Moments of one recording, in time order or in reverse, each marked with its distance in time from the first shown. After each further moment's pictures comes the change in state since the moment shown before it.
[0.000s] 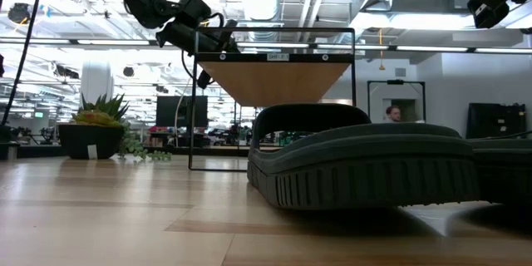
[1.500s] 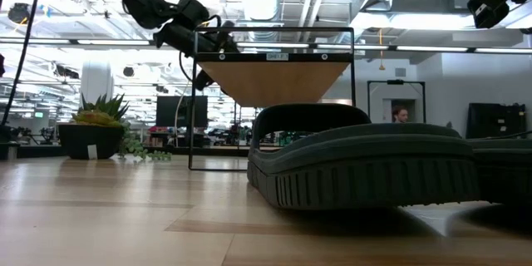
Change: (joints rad) left arm 0.032 -0.003 0.000 -0.045 0.054 -0.013; right arm 0.000 0.000 0.000 0.000 0.000 0.000
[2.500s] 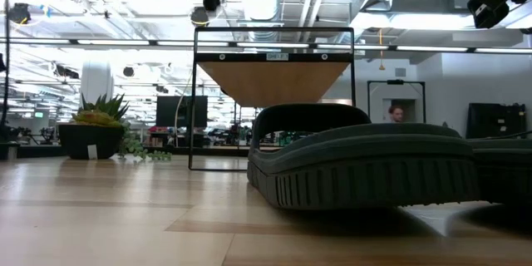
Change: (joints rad) left arm 0.064 -0.173 0.319 0.012 0.591 -0.120; right arm 0.000 0.000 0.000 0.000 0.000 0.000
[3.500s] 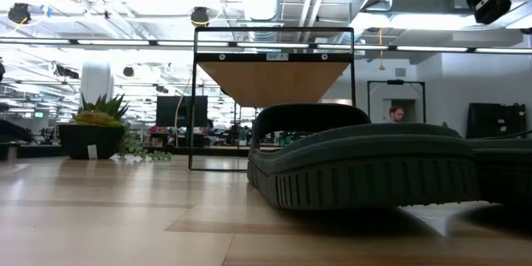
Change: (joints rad) left arm -0.831 -0.582 -0.199 -0.387 -0.901 0.193; right arm 0.000 0.000 0.014 0.004 -0.170 0.044
